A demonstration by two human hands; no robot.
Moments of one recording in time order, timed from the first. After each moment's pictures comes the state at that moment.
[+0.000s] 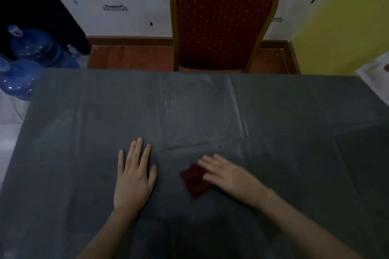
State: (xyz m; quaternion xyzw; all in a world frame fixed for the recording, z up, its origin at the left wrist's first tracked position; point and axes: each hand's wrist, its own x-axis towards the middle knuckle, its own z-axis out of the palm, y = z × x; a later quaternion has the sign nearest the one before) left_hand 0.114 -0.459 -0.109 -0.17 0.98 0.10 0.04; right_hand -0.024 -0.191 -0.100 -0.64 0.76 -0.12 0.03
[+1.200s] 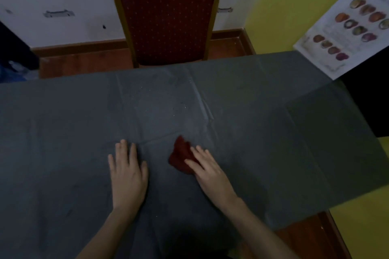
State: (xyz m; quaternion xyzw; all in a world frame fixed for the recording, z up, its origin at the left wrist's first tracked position) left_hand 0.099 -0.408 -0.096 -0.18 0.97 0.16 0.03; right_hand 0.053 -0.179 -0.091 -0.32 0.93 -0.19 0.01
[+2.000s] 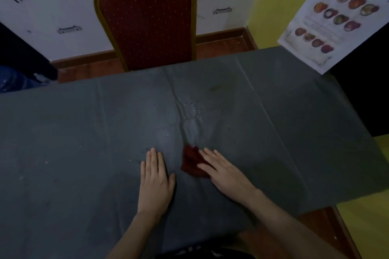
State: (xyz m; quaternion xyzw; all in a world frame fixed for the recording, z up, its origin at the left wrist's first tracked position) left_hand 0.096 -0.252 -0.077 -0.11 0.98 0.08 0.12; right_hand 0.017 -0.030 -0.097 -0.45 0.88 -0.13 0.04
